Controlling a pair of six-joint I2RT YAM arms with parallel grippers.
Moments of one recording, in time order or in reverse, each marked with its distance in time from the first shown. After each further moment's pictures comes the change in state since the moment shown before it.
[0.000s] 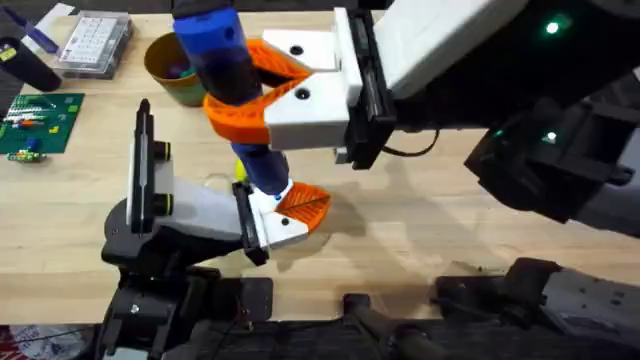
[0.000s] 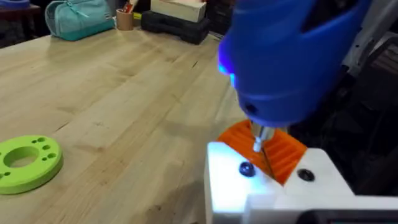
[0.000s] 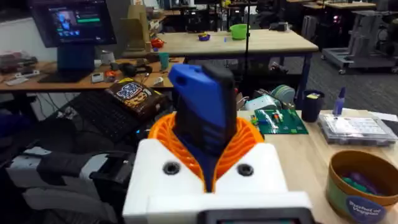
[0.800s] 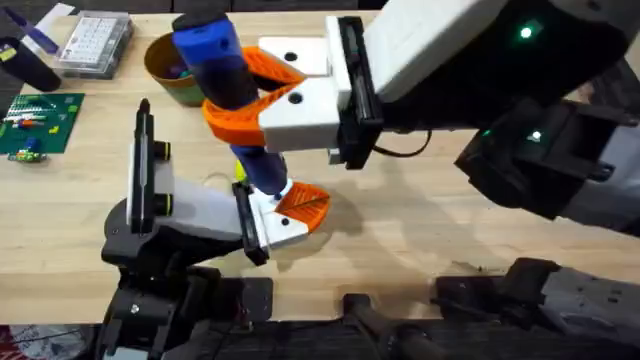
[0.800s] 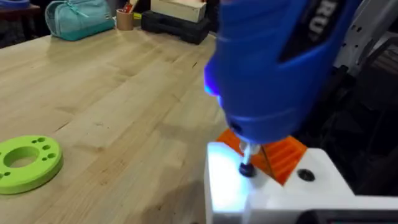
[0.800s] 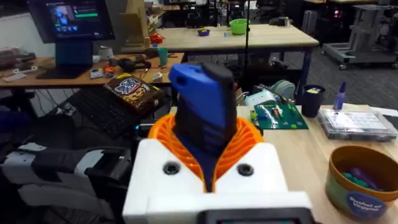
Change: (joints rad) left arm 0.000 0.000 0.000 0.000 0.000 0.000; right arm 0.002 0.028 -0.002 0.005 0.001 -0.015
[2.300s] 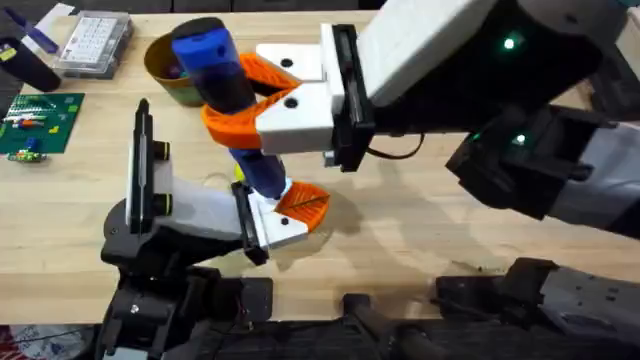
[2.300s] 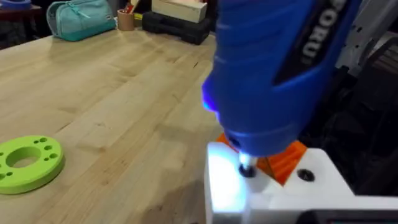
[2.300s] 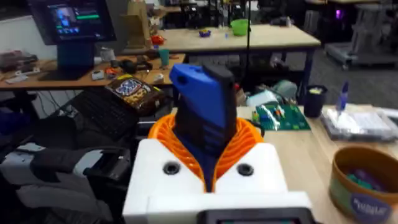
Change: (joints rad) left arm 0.000 0.000 0.000 0.000 0.002 0.001; right arm 0.006 0.024 -0.017 0.056 0.005 0.018
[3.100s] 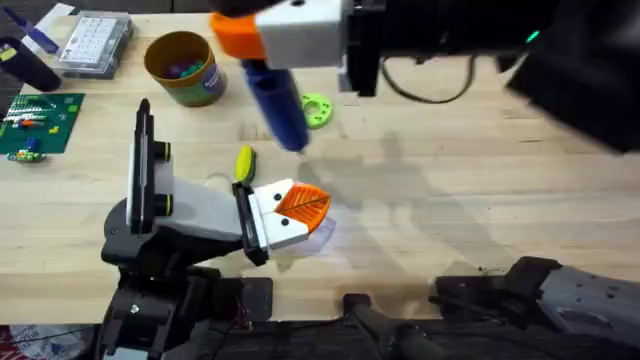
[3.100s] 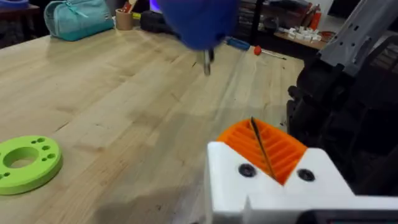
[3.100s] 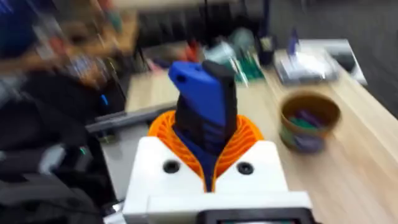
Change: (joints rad) left arm 0.000 0.000 0.000 -0.001 0.001 0.002; right arm -0.114 0.012 0.333 -0.602 0.052 -0.124
